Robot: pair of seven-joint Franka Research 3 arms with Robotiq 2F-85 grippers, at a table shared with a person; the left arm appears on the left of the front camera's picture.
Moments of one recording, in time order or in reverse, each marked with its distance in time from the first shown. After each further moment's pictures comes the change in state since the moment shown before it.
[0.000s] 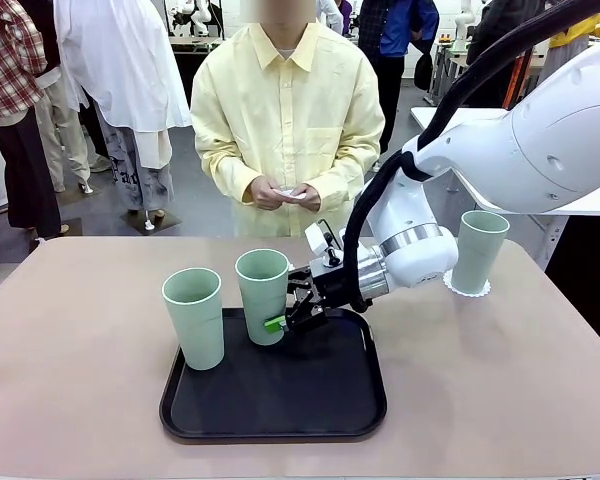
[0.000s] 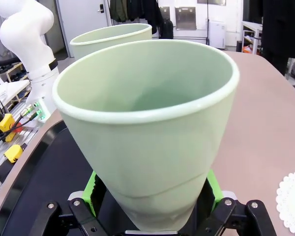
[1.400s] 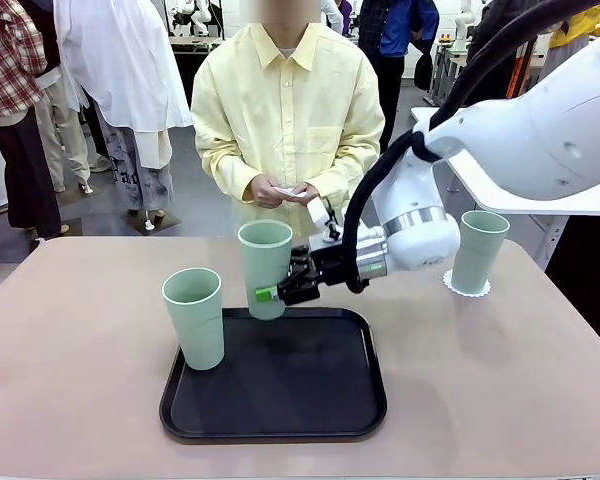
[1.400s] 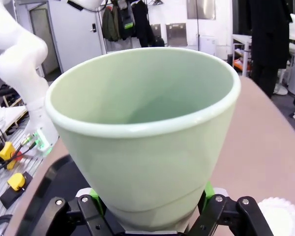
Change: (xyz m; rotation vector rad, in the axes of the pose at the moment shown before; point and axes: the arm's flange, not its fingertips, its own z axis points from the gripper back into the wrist) left arm 0.000 0.000 0.000 0.000 0.000 0.000; right arm 0.054 -0.009 0.019 -0.047 -0.088 -0.033
